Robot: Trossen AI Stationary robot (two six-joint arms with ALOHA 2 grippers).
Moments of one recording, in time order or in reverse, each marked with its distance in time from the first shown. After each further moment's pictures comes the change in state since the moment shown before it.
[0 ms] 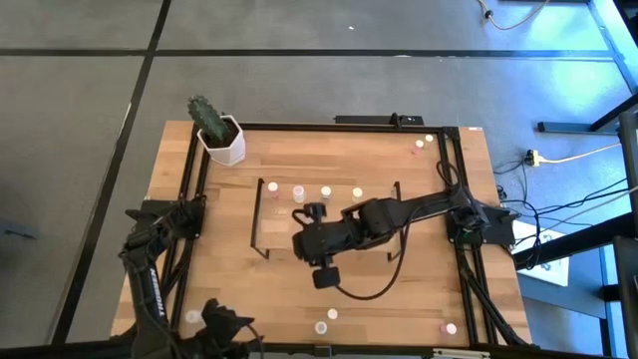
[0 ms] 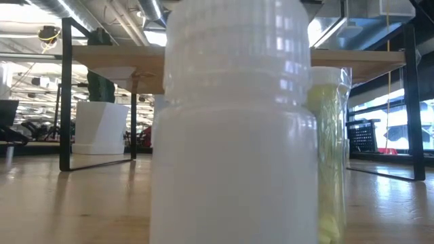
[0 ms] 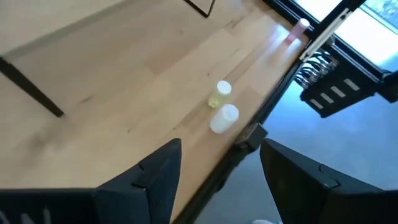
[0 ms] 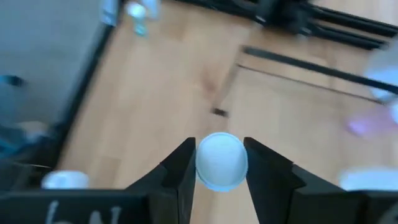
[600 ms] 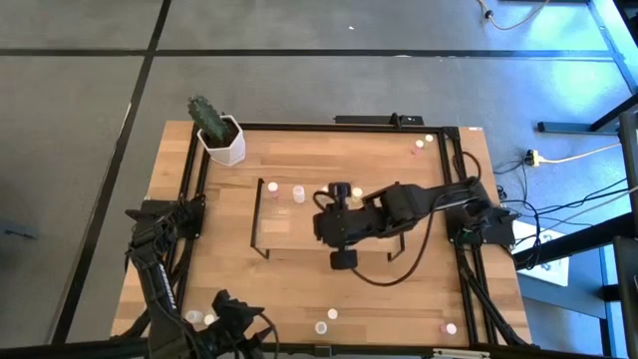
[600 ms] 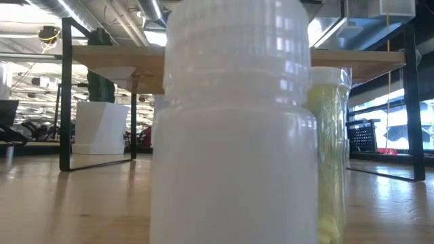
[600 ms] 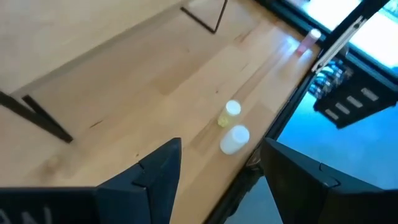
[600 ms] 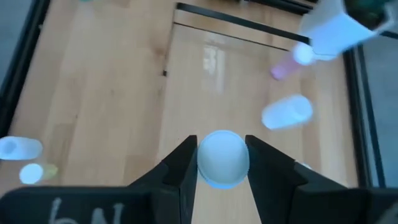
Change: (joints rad) left arm 0.063 0.000 0.000 0.000 -0.023 0.084; right arm -0.002 -0.109 -0.001 -0.203 0.150 0.047
